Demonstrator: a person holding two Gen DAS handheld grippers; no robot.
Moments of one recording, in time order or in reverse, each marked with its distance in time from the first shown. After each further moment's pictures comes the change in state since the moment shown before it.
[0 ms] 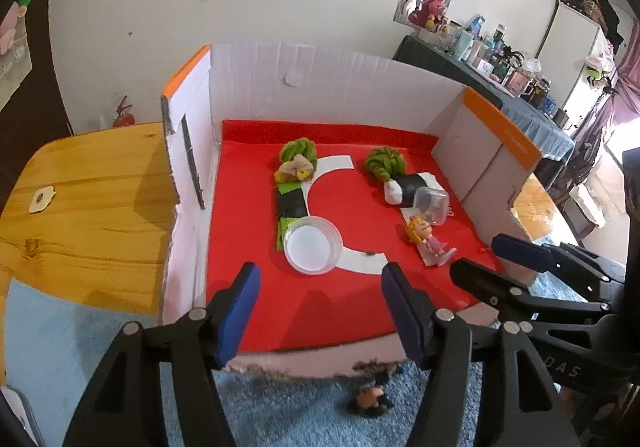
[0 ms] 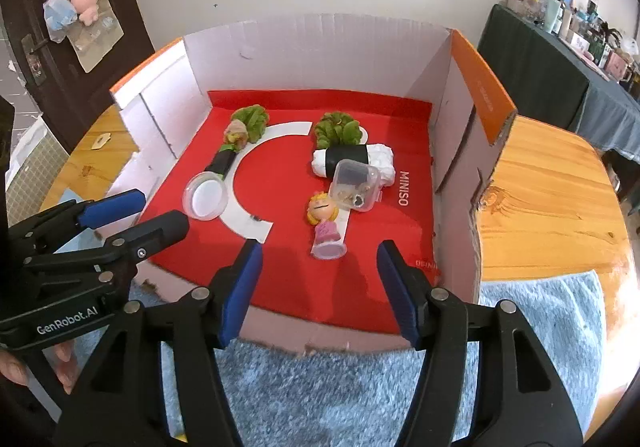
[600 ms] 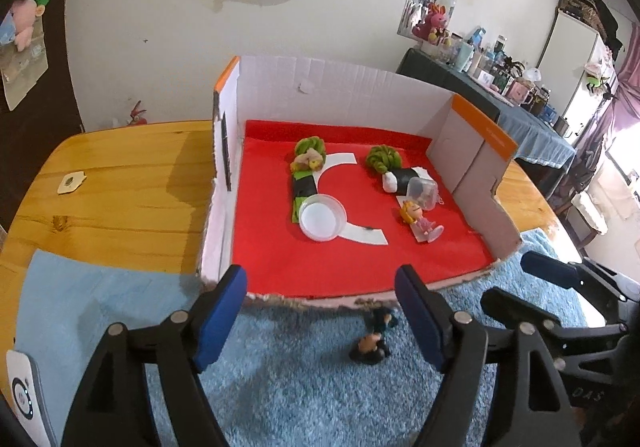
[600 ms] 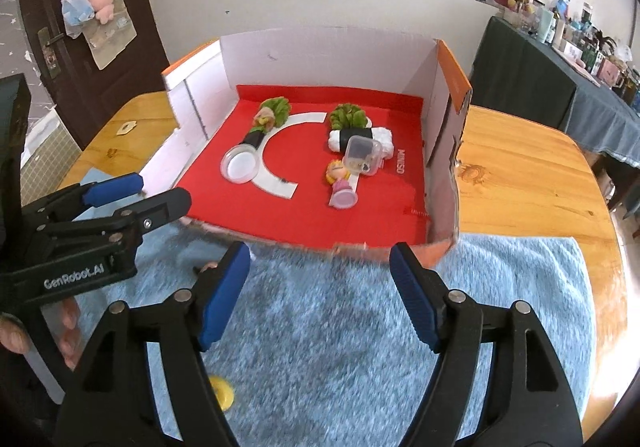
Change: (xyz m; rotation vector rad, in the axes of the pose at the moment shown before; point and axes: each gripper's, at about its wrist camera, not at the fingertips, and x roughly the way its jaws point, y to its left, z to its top) left arm -0.040 0.002 -0.029 -0.015 -0.049 0.022; right arm -0.052 0.016 -0.040 -0.027 -0.042 0.001
